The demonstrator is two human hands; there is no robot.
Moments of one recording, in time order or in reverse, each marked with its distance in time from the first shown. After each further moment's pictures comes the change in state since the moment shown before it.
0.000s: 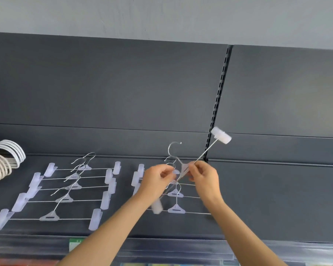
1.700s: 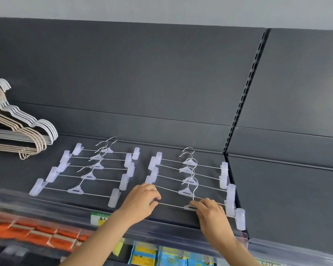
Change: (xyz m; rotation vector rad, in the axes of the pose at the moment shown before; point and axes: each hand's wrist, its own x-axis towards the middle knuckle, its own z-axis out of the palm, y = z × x) left_hand -0.059 -0.083 -0.041 0.773 -0.313 0.089; right_hand -0.056 0.114 0.001 -0.884 -0.286 -0.478
